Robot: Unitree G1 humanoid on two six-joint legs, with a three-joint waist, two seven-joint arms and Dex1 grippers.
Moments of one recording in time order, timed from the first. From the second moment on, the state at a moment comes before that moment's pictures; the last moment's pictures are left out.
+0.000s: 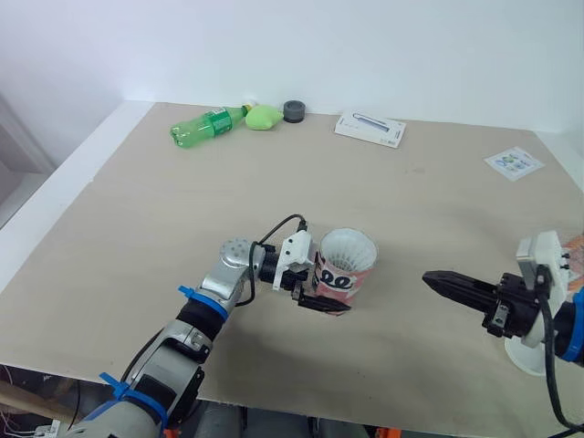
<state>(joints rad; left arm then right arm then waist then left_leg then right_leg) -0.73 0.11 -0.32 0.58 -0.22 -0.14 -1.39 0.18 -0.80 -0.67 -0.62 0.82 0.89 0.91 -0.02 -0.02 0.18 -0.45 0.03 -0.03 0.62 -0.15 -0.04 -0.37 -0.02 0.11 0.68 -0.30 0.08</state>
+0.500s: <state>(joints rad) -0.73 0.10 -0.31 0.63 -0.21 -0.20 -1.40 0.38 -0.77 -0.82 -0.62 0.89 0.86 0.86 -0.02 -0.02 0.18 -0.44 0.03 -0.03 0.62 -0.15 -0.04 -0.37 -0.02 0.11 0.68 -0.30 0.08</state>
